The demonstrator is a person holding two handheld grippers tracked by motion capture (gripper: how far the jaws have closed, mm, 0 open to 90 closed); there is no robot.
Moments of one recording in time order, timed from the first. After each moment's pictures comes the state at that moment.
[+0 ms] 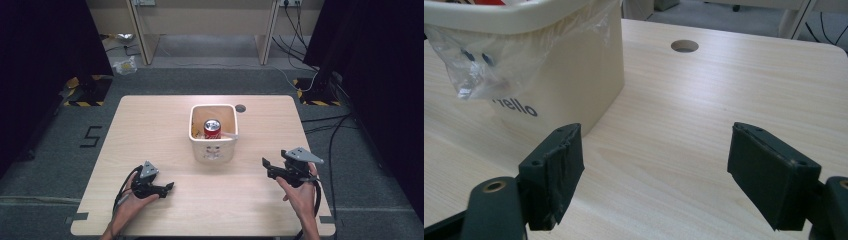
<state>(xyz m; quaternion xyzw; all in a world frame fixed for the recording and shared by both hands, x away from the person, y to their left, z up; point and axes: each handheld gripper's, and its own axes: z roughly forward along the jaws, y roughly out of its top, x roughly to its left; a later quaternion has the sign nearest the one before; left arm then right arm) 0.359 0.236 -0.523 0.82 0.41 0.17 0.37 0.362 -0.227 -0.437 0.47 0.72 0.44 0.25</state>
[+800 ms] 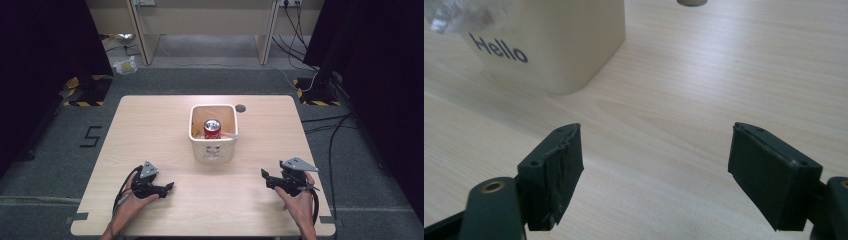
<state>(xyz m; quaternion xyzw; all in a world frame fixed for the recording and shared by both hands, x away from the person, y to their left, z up) 0.359 0.236 -0.523 0.82 0.41 0.17 0.37 0.351 -0.230 -0.472 0.48 0.74 0.41 0.23</state>
